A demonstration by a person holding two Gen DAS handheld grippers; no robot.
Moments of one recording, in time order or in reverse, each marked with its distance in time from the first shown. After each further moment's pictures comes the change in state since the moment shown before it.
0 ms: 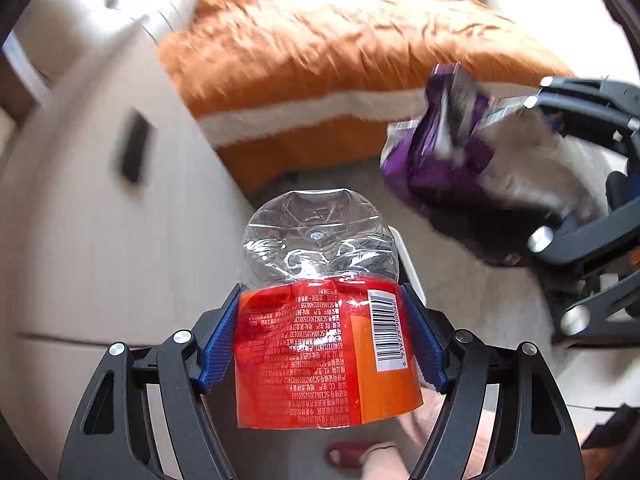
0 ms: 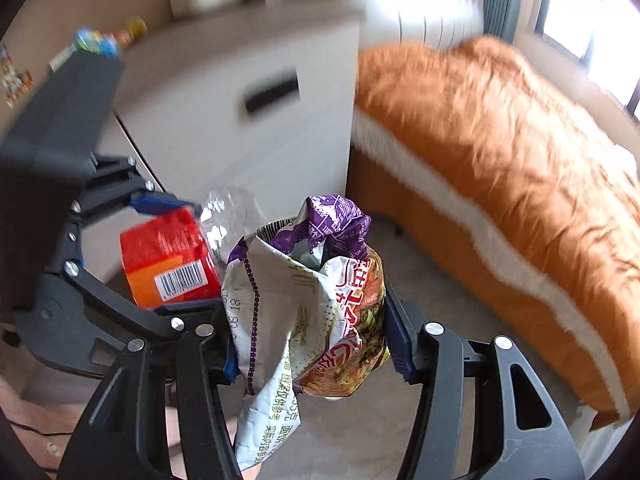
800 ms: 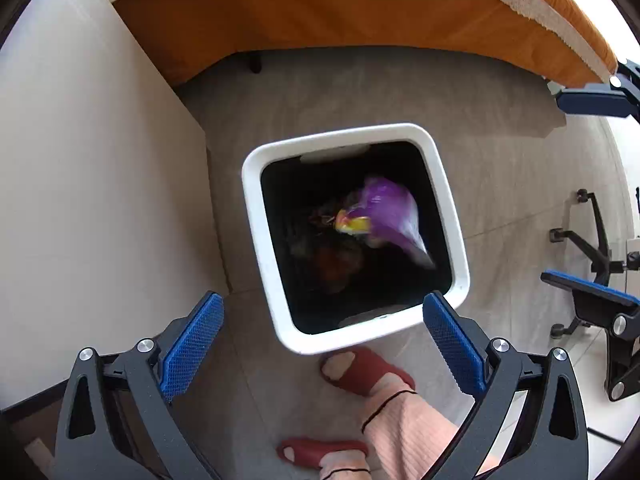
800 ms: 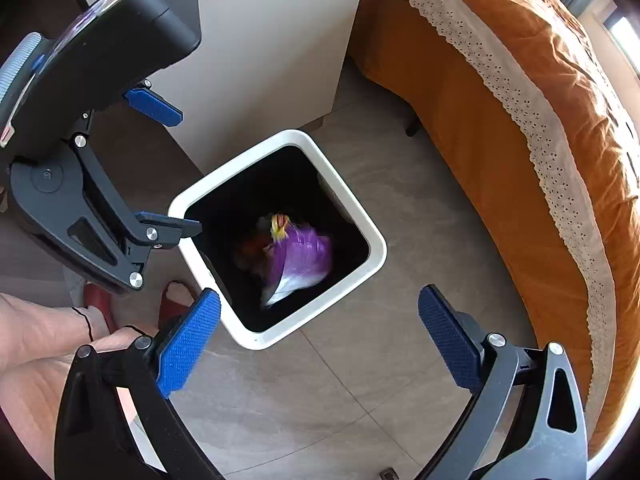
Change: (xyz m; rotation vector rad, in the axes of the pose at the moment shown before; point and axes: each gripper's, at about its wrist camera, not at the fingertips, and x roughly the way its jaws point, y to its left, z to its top) left arm 0.280 -0.017 -0.038 -0.097 0.275 -0.108; right arm 0.215 -0.056 -0.125 -0.212 0.308 -0.042
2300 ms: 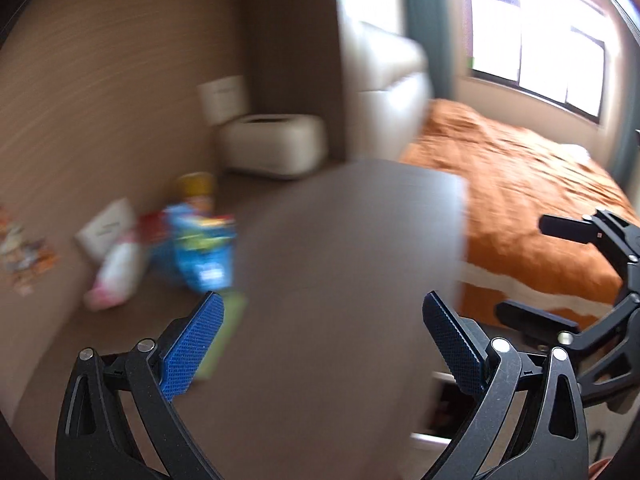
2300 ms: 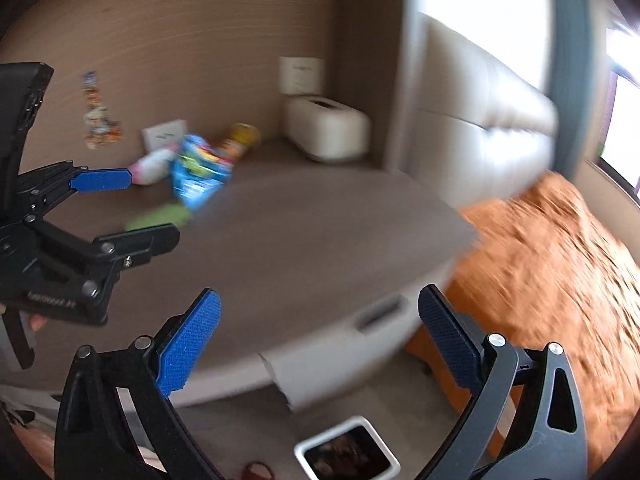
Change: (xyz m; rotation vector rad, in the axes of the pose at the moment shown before) left arm -0.504 0.114 -0.164 -0.588 -0.716 0.489; right arm -0.396 0.098 0.201 -0.108 -0.703 0.141
